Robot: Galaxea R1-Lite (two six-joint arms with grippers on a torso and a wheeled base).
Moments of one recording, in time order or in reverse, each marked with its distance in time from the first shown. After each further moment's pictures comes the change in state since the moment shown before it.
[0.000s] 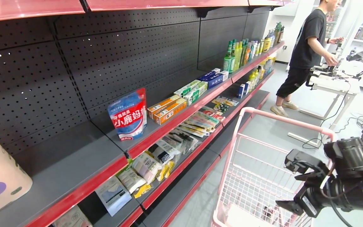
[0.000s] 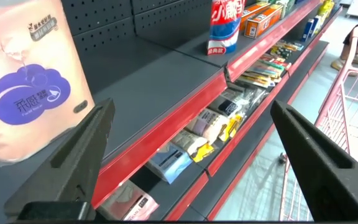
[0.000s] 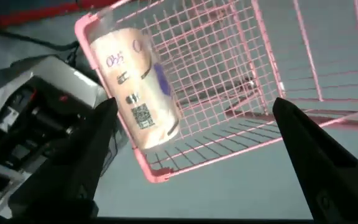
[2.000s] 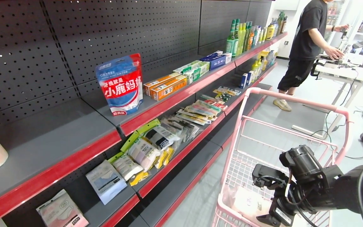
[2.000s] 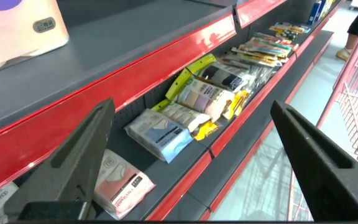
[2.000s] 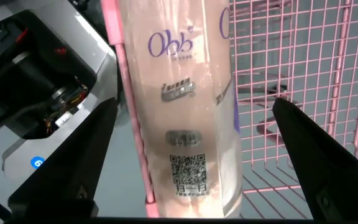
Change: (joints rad) left arm 0.000 0.000 0.000 0.000 0.000 0.000; right arm 0.155 0.233 -0.080 -0.009 0.000 -0.082
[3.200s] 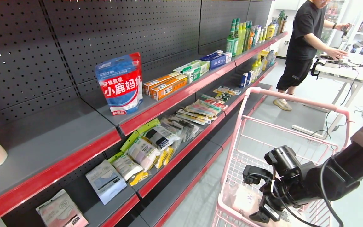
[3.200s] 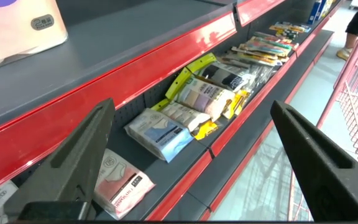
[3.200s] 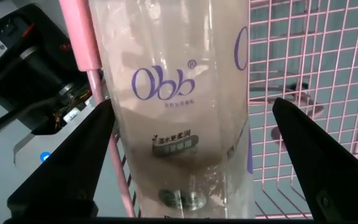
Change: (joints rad) left arm 0.000 0.000 0.000 0.000 0.000 0.001; right arm -0.035 0.197 -0.098 -0.001 0.050 -0.016
